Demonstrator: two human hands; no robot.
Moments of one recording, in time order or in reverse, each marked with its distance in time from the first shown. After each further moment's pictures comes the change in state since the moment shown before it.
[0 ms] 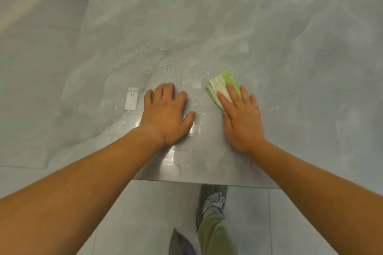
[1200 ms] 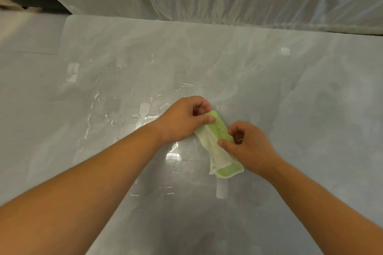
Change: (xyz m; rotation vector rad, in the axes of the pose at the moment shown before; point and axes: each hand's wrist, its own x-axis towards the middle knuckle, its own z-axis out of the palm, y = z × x) left_hand 0.208 0.057 -0.078 -1.020 -0.283 -0.046; right_hand 0.135 0.076 -0.090 0.612 -0.259 0.419
